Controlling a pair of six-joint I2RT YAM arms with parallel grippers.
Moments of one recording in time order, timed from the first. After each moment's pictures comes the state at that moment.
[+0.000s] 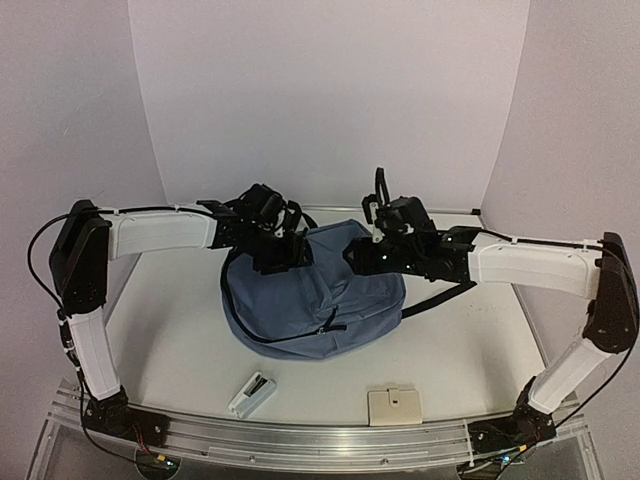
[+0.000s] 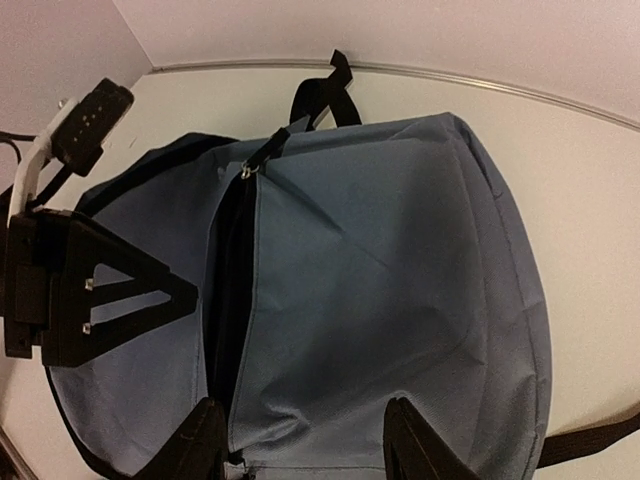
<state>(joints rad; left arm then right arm) -0.75 1.88 1.45 -0.42 0.16 -0.71 0.86 1.60 1.20 -0.22 0.26 0.44</state>
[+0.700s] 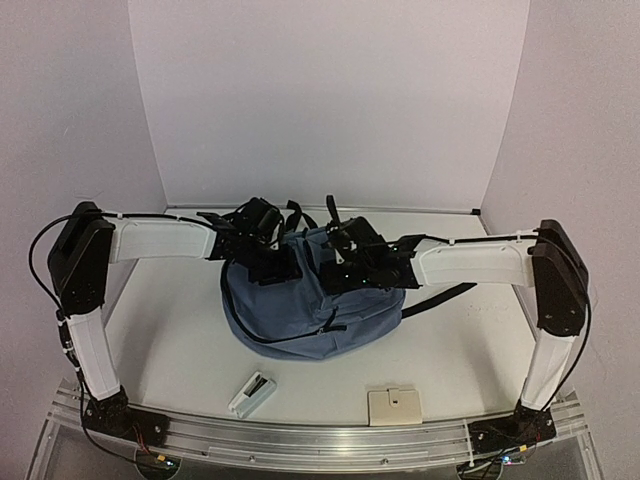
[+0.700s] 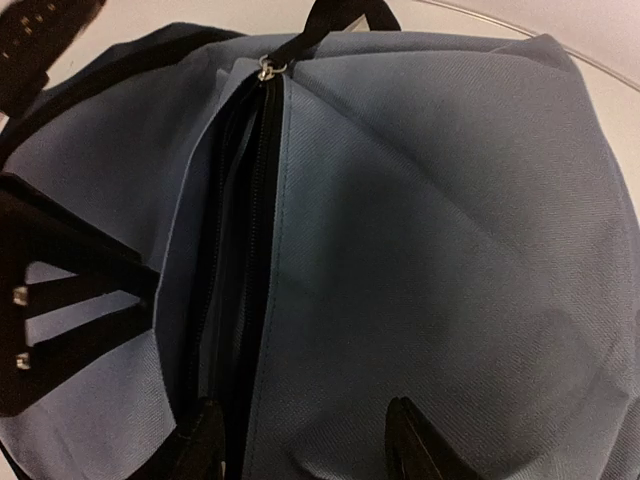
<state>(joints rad) -0.75 1.87 1.35 -0.37 0.13 -0.74 0.93 1.88 1.36 -0.27 0.29 0.43</state>
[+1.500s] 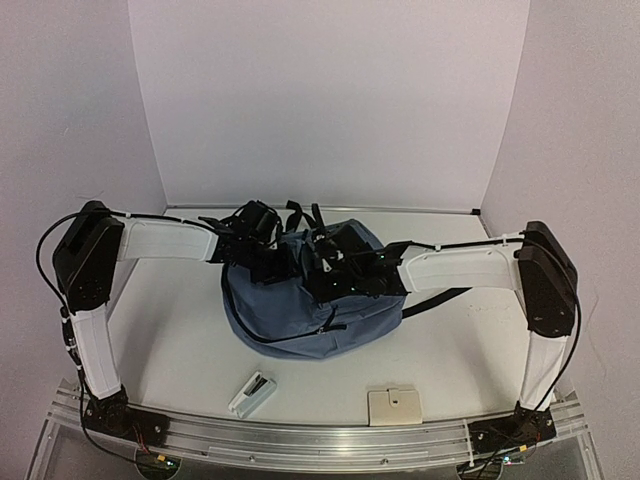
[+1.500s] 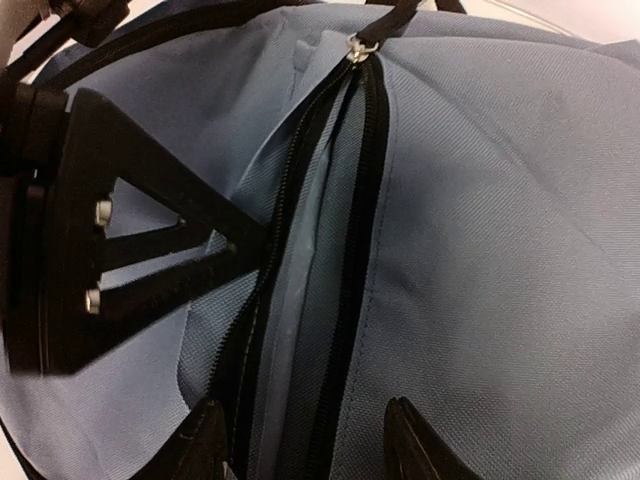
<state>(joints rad) -0.73 1.90 1.31 -0.26 0.15 -0.79 0.97 1.95 1.40 -0.25 0.27 0.41</state>
